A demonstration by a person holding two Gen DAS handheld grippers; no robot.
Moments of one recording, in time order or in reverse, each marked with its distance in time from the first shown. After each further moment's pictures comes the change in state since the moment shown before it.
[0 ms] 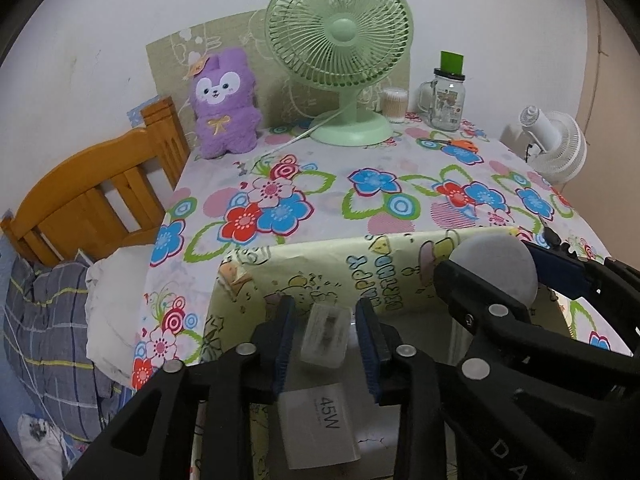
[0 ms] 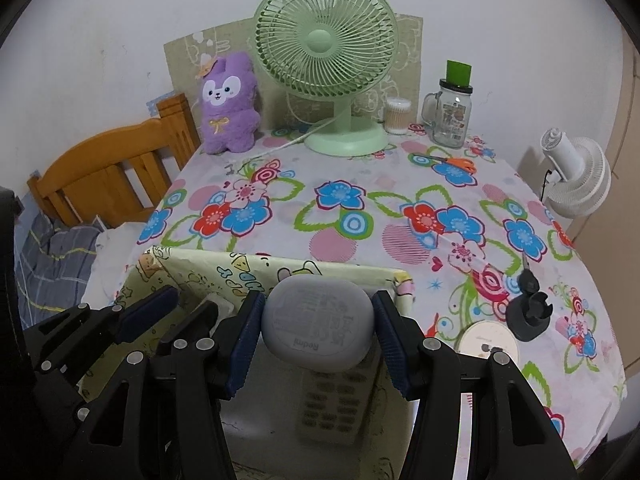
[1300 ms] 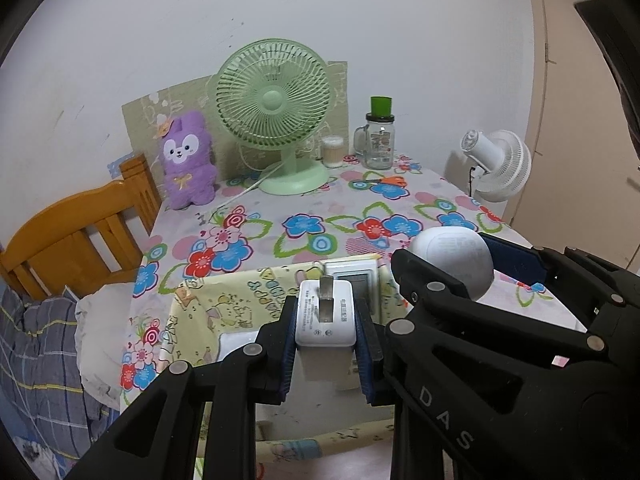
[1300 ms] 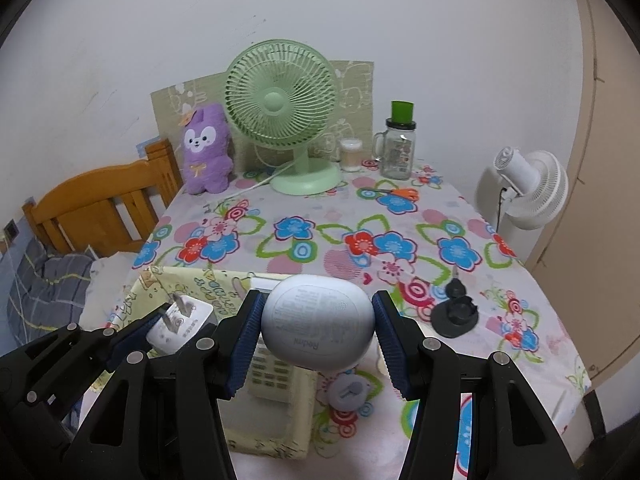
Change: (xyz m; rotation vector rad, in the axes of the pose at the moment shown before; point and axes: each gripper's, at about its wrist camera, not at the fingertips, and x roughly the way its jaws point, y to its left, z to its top) left arm -0.079 -0.058 -0.006 0.066 -0.144 -0.104; right arm -0.083 -0.039 -0.010 0.033 -0.133 -0.073
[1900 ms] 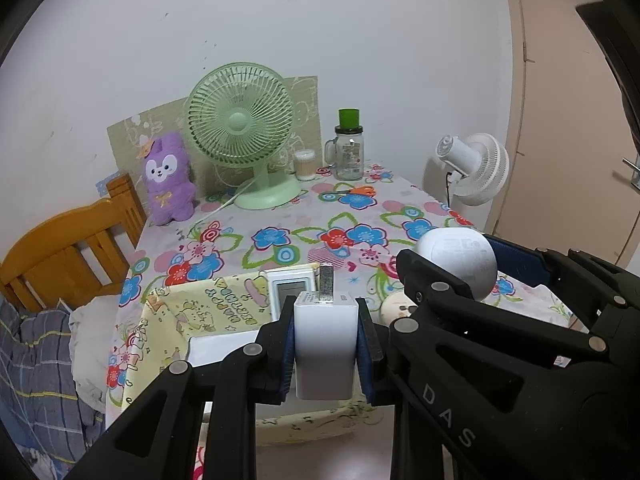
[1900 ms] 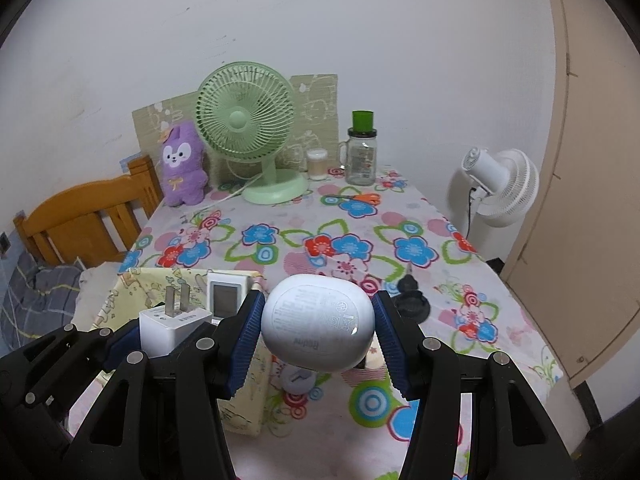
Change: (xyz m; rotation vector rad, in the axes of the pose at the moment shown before) left arm -0.023 -0.046 0.000 0.034 -0.039 -0.029; right arm -0.038 -0.044 -0.012 0.036 -0.038 -0.054
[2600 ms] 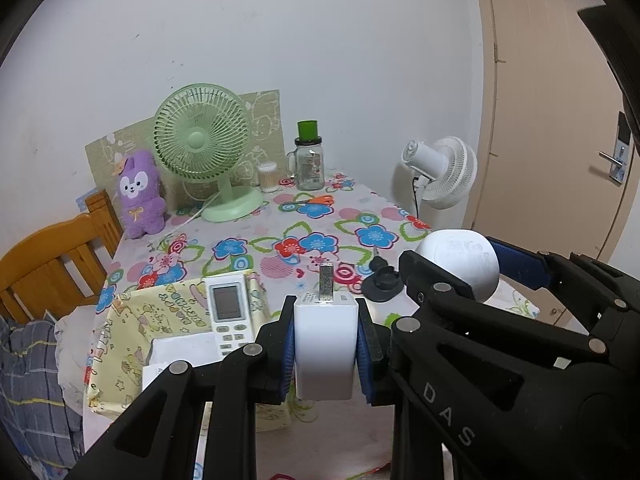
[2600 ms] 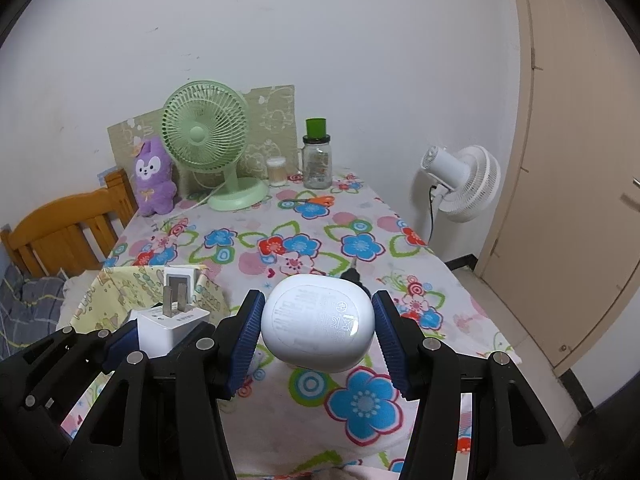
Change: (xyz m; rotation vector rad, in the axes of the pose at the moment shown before) left arm -0.019 -0.056 -0.003 0.036 -0.038 -0.056; right arm -0.038 -0.055 -0.016 0.045 -0.029 -0.077
